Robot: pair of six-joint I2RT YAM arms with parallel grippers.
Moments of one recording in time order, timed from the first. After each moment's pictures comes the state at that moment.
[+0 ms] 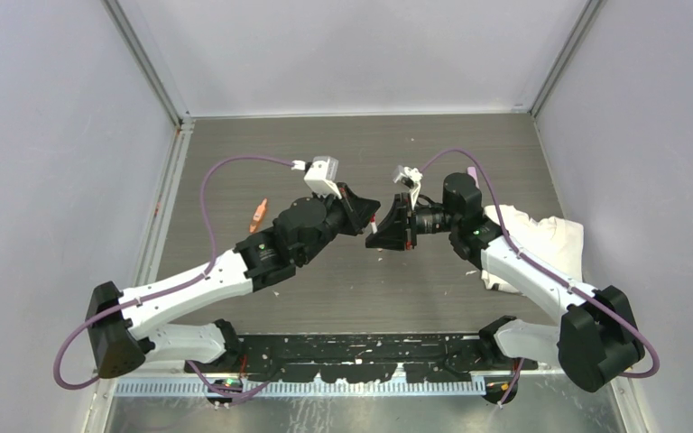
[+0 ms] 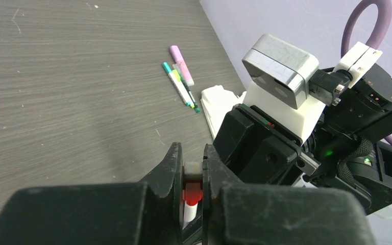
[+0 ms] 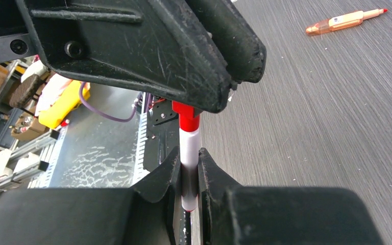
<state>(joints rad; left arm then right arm) -1.05 1.17 0.99 0.05 -0.38 -0.67 0.48 1.18 0.71 0.28 -1.08 0.31</state>
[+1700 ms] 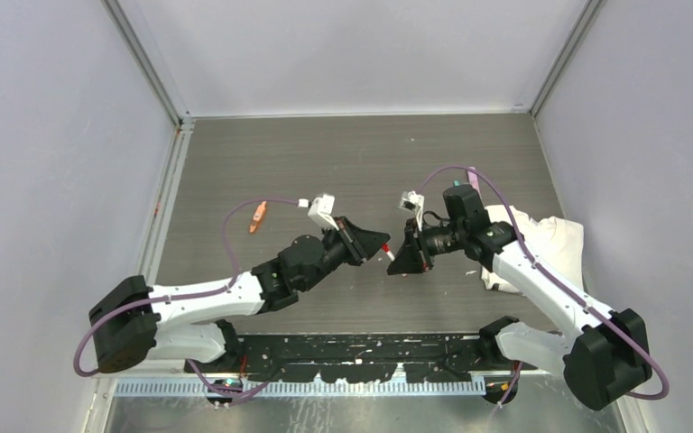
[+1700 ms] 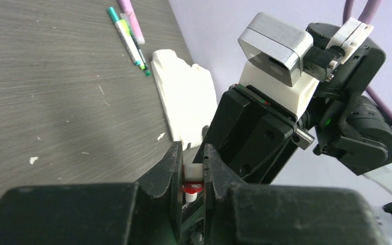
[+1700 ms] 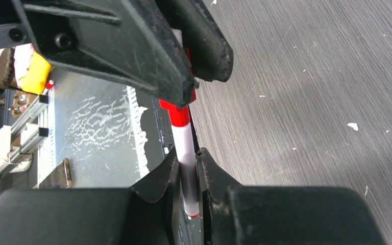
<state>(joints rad) -1.12 1.21 0.64 0.48 -0.26 -0.95 0.43 1.09 0.75 -0.41 -0.97 -0.02</state>
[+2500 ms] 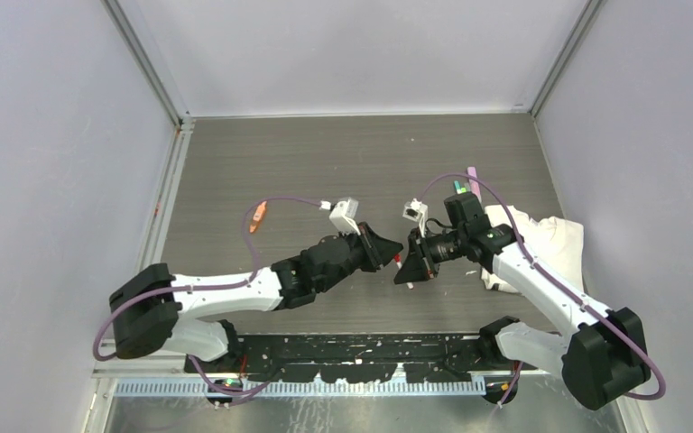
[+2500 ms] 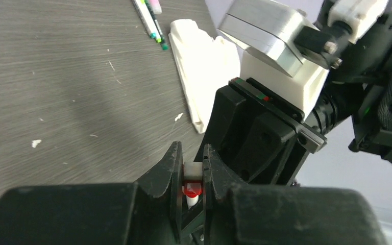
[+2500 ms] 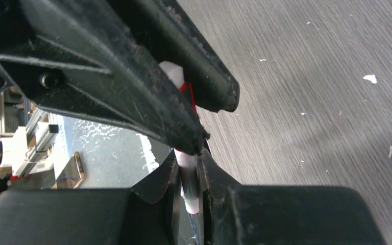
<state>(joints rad) -1.17 1.34 0.66 0.51 -0.27 -0.99 0.40 1.09 0.71 -0.51 -0.95 -0.04</state>
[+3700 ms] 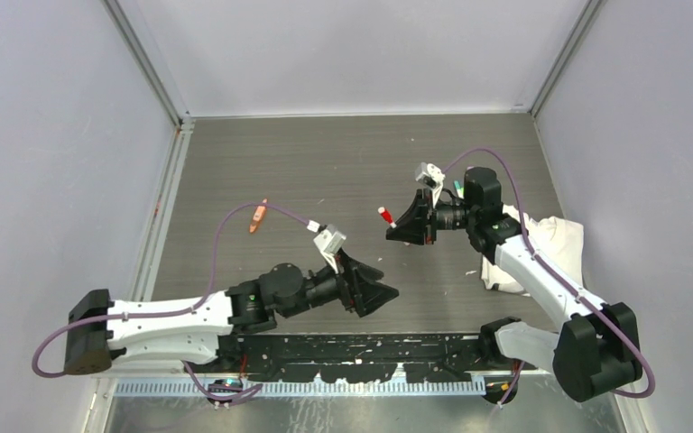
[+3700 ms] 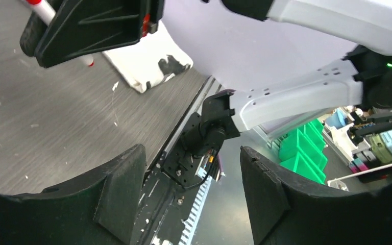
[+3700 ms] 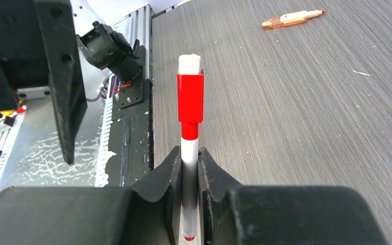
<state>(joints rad) -1.32 0.99 0.58 0.39 -0.15 -0.70 0.30 1.14 0.73 0.05 -1.17 0.03</state>
